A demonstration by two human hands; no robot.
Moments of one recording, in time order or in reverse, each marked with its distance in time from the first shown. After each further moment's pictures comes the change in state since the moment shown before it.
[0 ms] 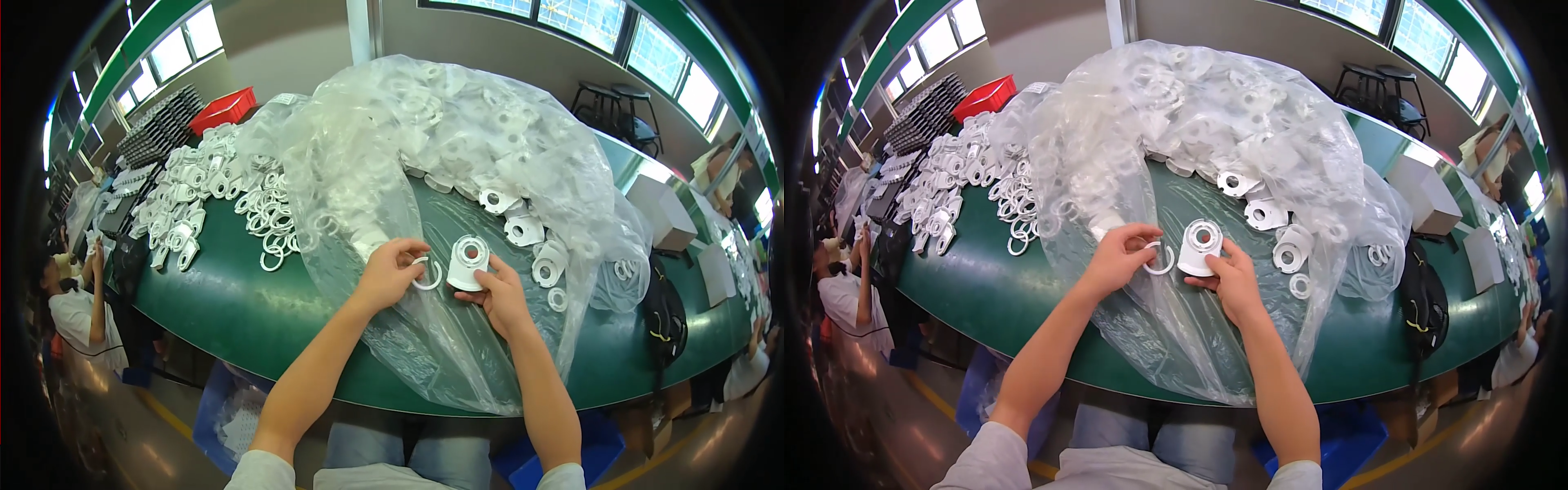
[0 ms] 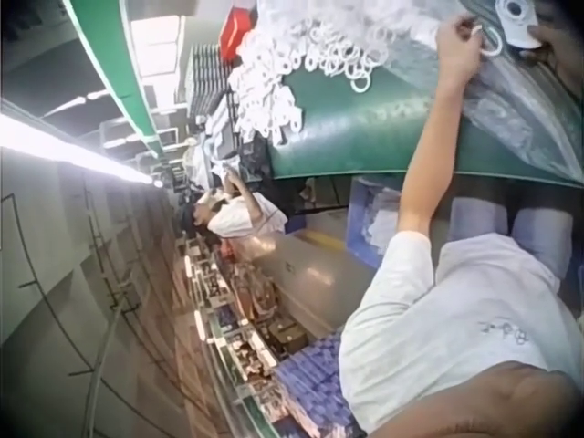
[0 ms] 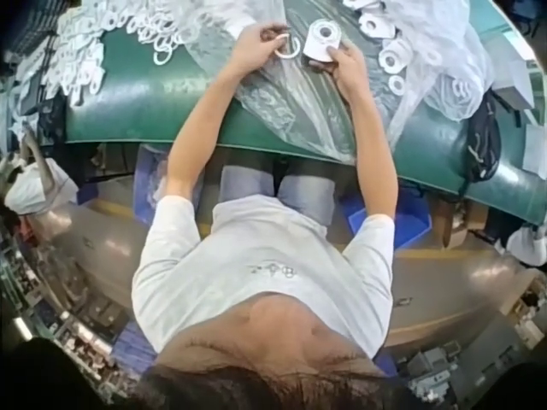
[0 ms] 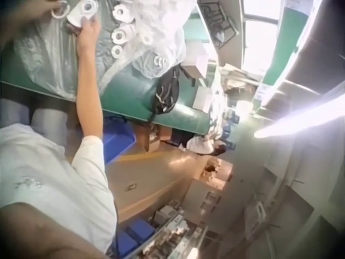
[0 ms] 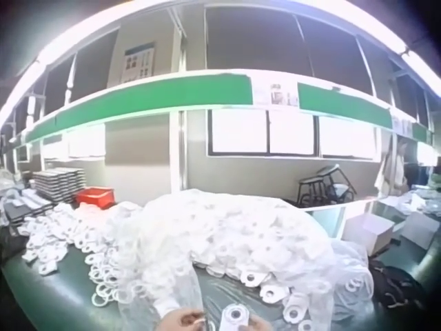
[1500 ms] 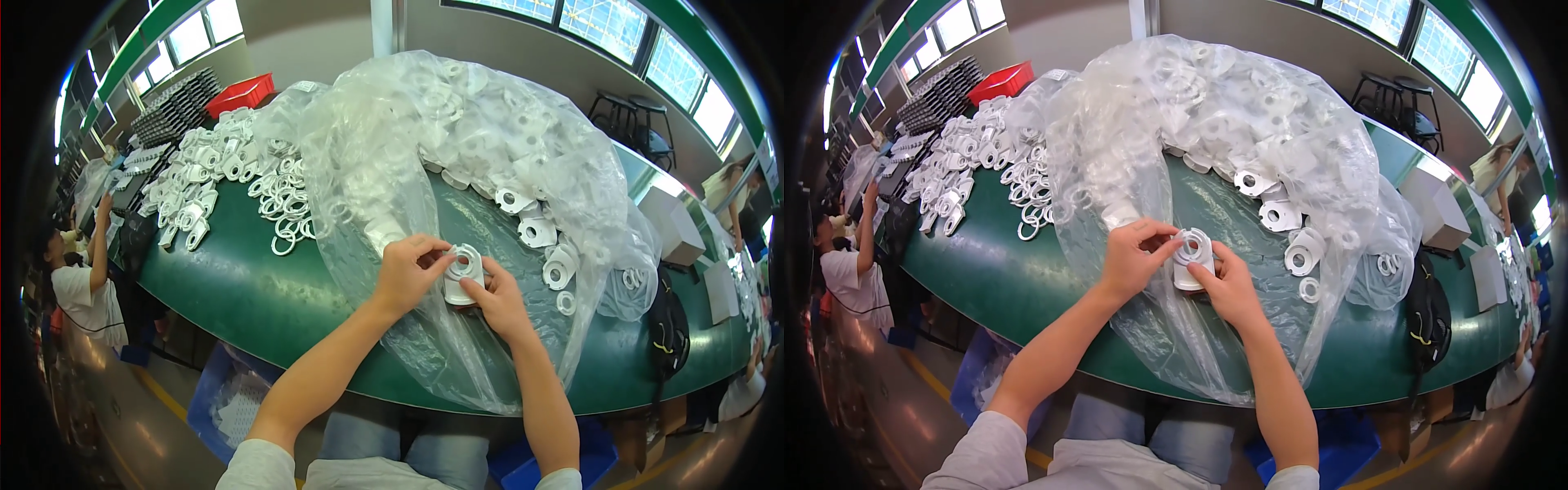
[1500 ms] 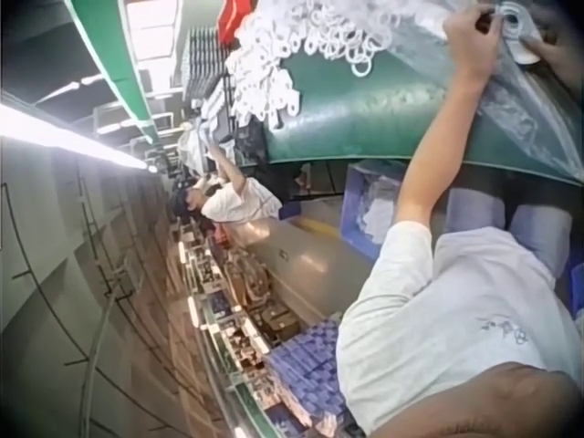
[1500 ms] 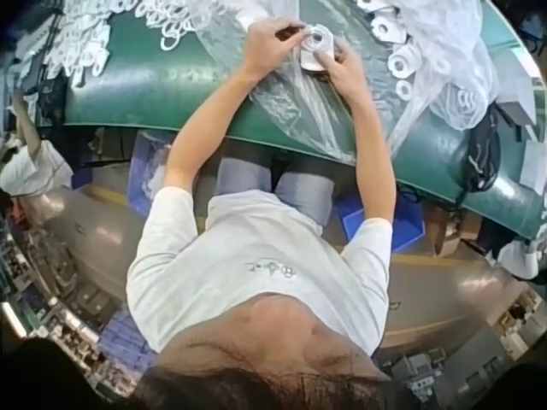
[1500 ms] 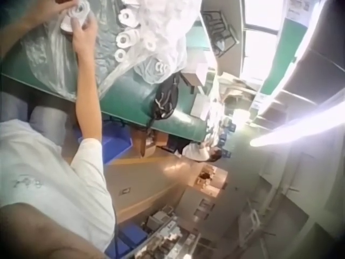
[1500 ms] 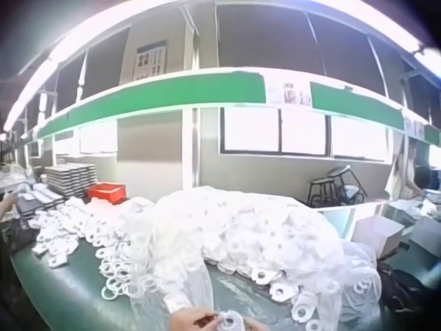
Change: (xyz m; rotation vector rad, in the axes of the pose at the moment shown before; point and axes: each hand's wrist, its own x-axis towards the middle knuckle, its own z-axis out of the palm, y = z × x) left_hand -0.015 0.021 0.025 0.231 0.279 0.379; right_hand -0.009 0.003 0.012 -0.283 -0.163 -0.071
